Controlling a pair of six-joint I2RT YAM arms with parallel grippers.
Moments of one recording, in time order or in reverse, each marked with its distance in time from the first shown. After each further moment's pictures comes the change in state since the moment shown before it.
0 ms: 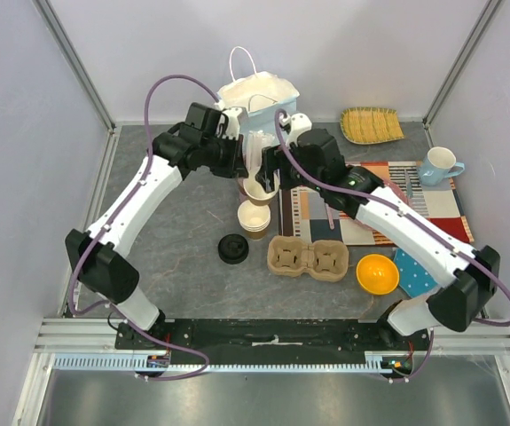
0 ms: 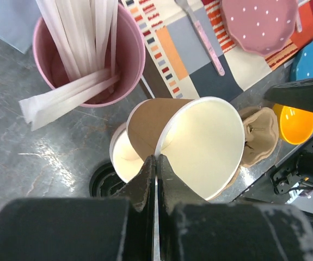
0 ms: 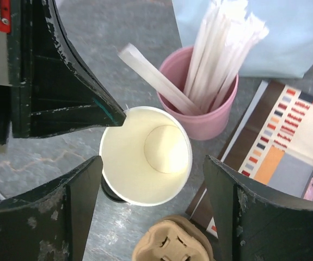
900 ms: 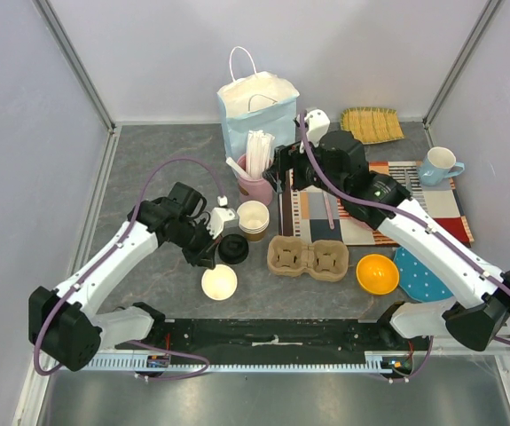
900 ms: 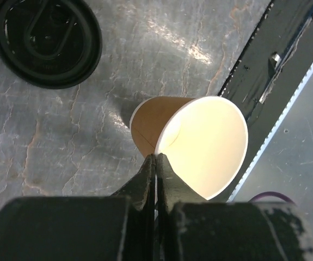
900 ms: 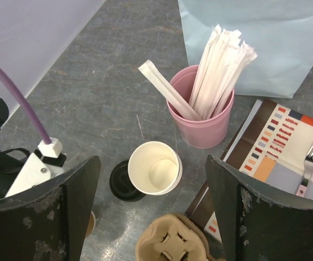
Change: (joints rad) left arm -0.001 -0.452 -0.682 -0.218 0.183 0.610; right arm 0.000 -0.159 -0.007 0.000 -0.031 -0.031
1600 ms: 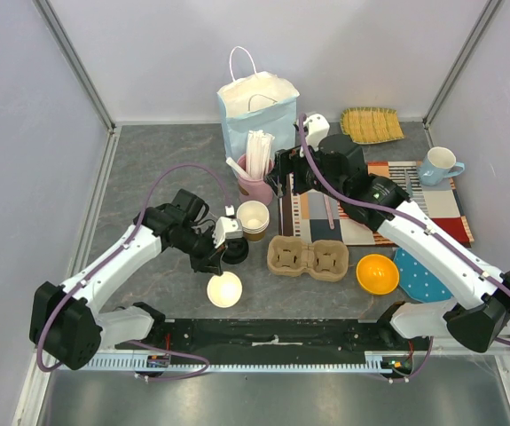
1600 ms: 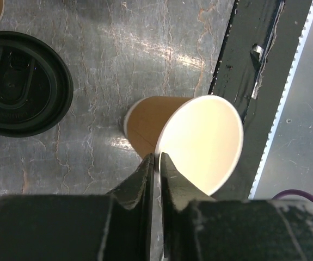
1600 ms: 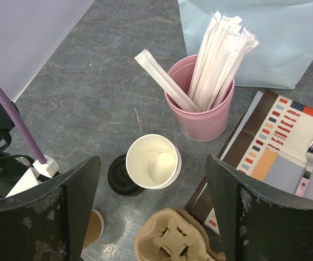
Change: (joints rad) left arm -0.008 0.000 -0.116 0.106 0.177 0.192; right arm 0.000 -0.011 -0.043 0.000 0.000 0.009
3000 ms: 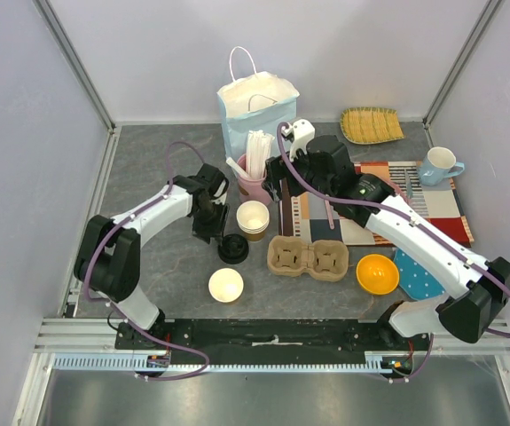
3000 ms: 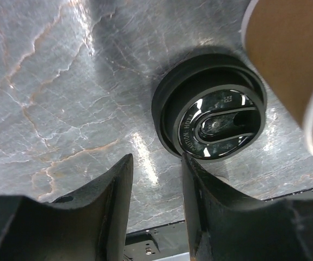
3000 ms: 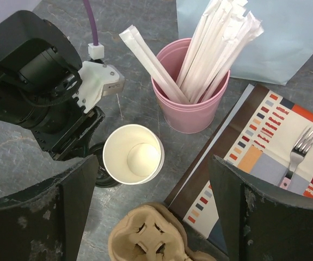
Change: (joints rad) left arm 0.036 0.455 0.280 0.088 -0.580 -0.832; right arm 0.000 0.063 -0.010 -0.002 -0.003 -0.114
